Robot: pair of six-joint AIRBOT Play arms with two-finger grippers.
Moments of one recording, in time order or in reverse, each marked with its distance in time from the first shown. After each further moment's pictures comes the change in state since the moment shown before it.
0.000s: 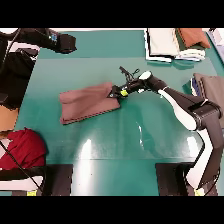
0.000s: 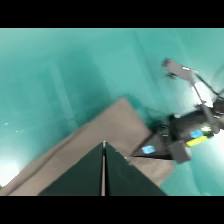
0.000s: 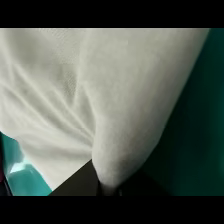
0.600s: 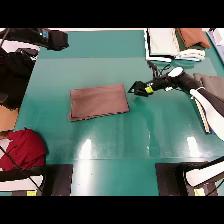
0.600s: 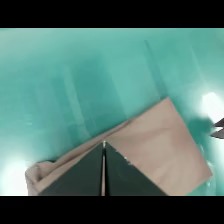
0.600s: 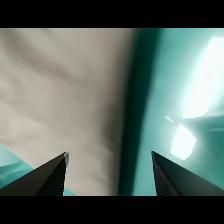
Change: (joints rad) left arm 0.044 0.018 0.002 0.027 0.001 0.000; right arm -0.229 0.306 -0.320 -0.152 -0.011 0.041
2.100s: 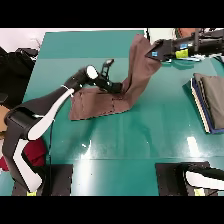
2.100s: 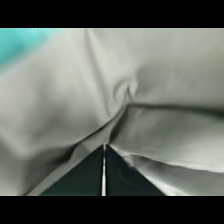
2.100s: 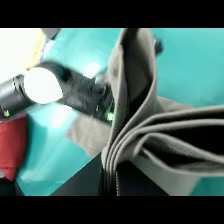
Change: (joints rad) left arm -0.249 -0.470 -0.130 -0.339 0.274 0.013; right arm -0.032 0.348 0.344 -0.027 0.224 0.045
